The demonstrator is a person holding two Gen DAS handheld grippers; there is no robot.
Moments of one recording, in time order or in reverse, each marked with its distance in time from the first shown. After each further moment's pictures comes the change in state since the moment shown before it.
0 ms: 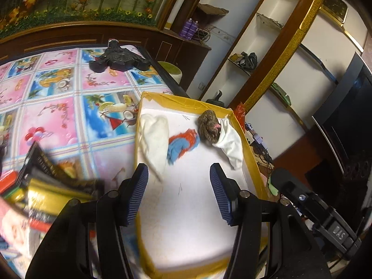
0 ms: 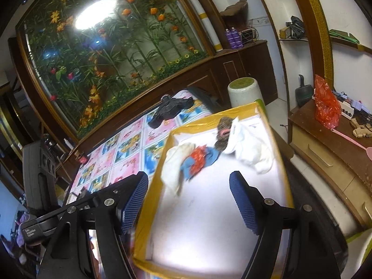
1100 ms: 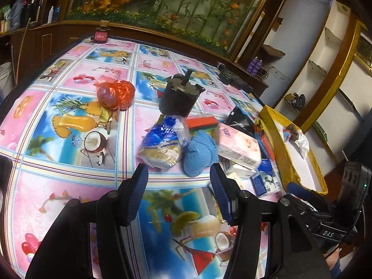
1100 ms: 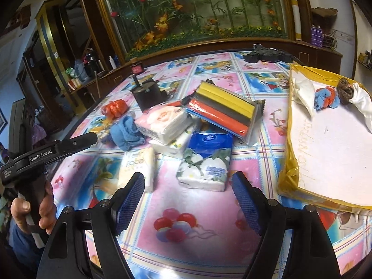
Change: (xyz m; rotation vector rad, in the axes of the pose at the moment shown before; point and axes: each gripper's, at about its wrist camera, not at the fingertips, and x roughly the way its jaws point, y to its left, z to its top) left arm -0.164 0.228 -0.141 -0.211 -0.196 0.257; right arm 0.107 0.140 -0.101 -0.400 0.231 0.142
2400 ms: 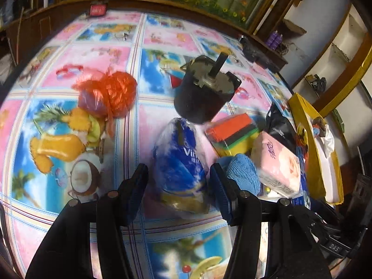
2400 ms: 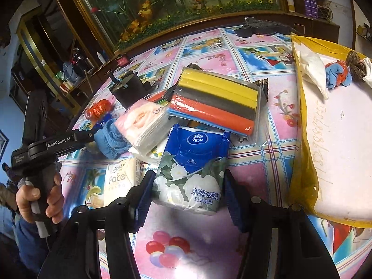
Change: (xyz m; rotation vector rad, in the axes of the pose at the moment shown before) left arm 0.071 0.008 0.046 0.004 0.219 0.097; right arm 0.040 -0.007 0.009 0.122 0.118 0.036
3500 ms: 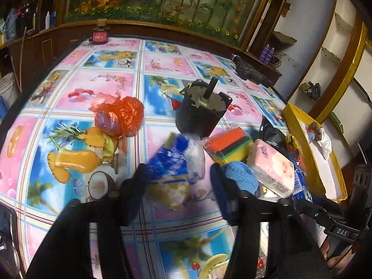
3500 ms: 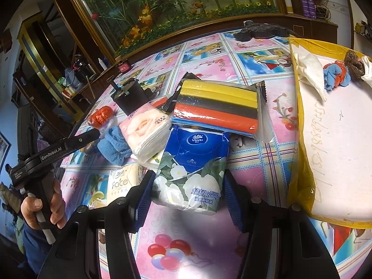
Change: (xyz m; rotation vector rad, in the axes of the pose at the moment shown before) left arm -0.024 0.004 -0.006 0.040 -0.136 -0.005; right arm -0.003 -0.001 0.001 0.016 -0.026 0.014
